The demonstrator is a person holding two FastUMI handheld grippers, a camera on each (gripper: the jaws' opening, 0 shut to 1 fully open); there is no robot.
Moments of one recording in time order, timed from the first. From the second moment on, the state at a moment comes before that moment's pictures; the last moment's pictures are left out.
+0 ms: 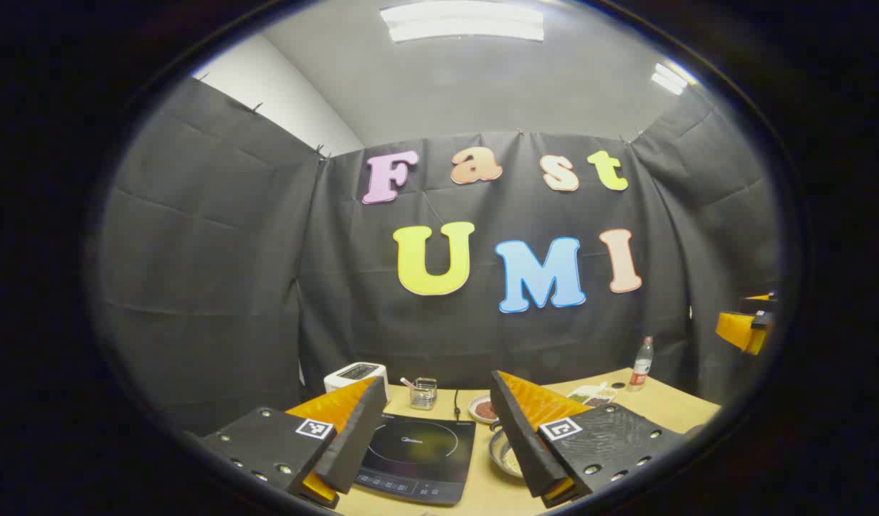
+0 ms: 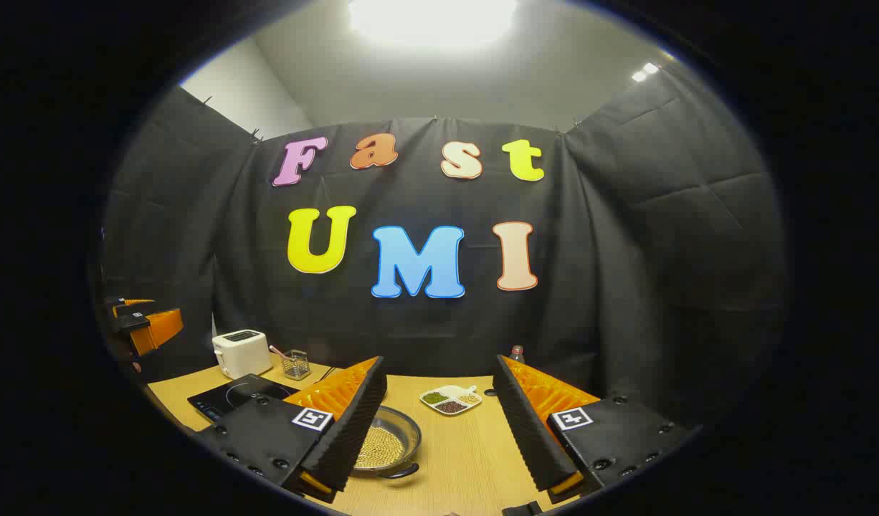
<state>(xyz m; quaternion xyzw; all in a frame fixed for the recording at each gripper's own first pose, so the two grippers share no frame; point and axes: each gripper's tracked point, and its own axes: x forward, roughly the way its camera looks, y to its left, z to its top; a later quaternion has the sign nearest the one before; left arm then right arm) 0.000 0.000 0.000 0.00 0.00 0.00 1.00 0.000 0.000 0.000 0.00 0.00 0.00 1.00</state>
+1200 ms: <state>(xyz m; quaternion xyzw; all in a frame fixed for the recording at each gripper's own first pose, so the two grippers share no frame) -0.001 0.008 0.002 0.01 -0.01 -0.01 1.00 0.002 0.007 0.005 -0.01 0.00 0.00 1.00</state>
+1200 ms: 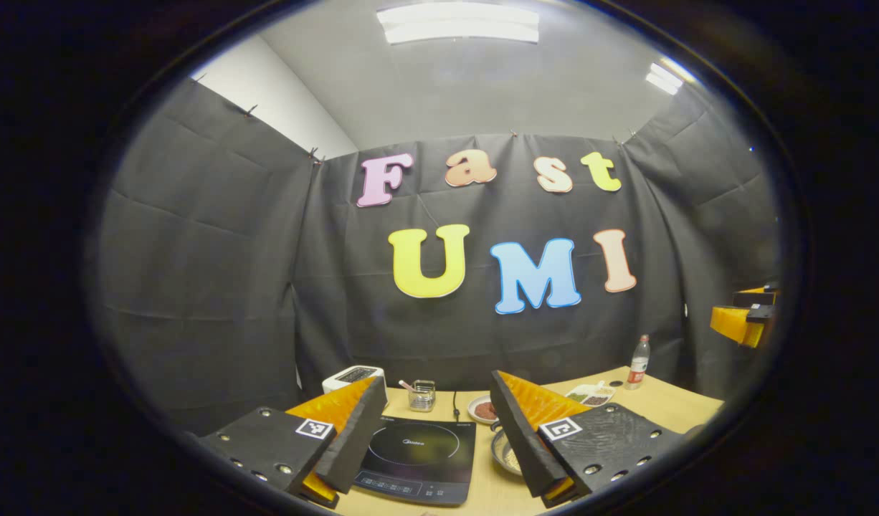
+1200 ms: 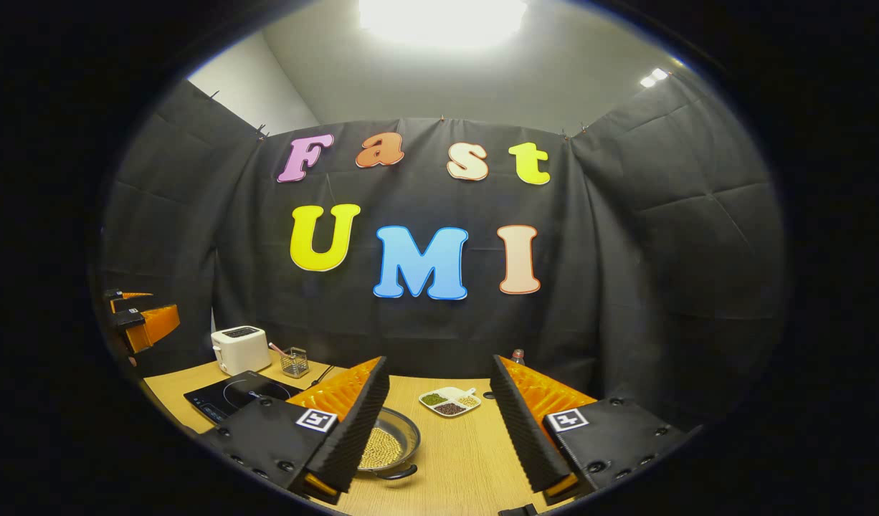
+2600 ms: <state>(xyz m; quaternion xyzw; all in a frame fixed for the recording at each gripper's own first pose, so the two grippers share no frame) 0.000 0.076 -0.017 -0.01 -0.01 0.00 1.00 -0.002 0.101 -0.091 -0.06 0.15 0.12 0.98</state>
